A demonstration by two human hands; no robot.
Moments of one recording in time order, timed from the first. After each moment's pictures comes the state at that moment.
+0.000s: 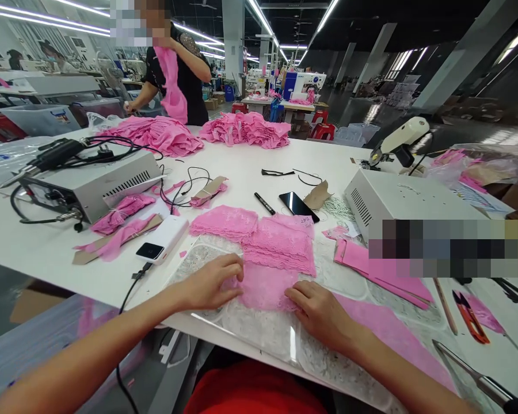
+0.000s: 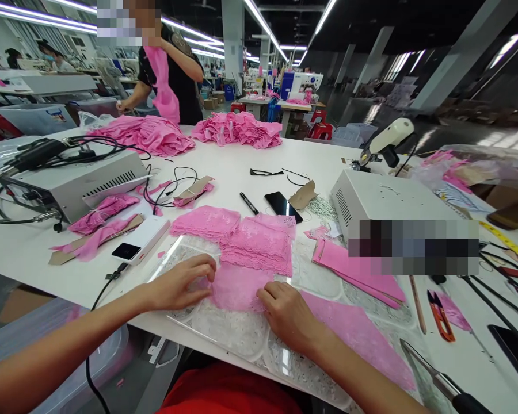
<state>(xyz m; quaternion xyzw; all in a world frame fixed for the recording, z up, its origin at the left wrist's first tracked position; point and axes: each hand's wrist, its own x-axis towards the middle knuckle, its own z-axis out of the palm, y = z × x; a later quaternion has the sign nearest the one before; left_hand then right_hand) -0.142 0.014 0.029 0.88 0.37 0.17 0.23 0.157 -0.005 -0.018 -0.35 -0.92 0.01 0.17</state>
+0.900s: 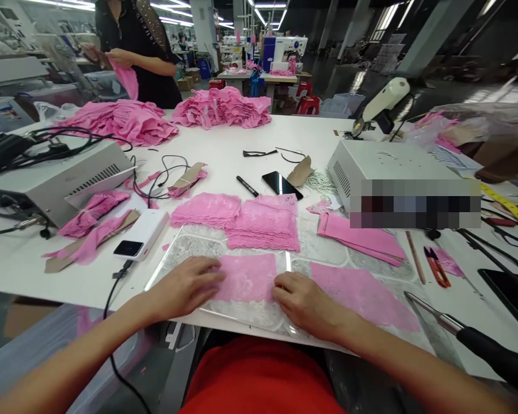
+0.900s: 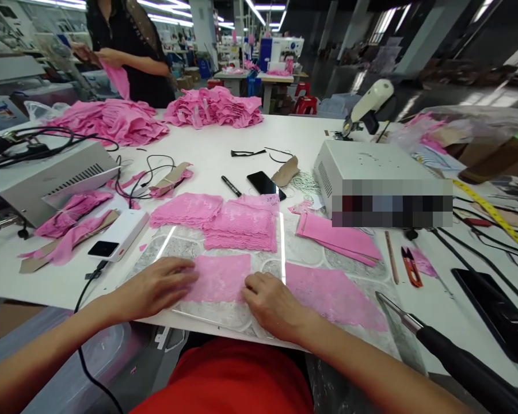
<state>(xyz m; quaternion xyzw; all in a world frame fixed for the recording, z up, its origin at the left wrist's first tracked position) -0.162 -0.010 0.020 0.93 0.33 0.11 0.11 0.155 -0.032 -0.011 -0.30 -0.94 0.02 0.17</state>
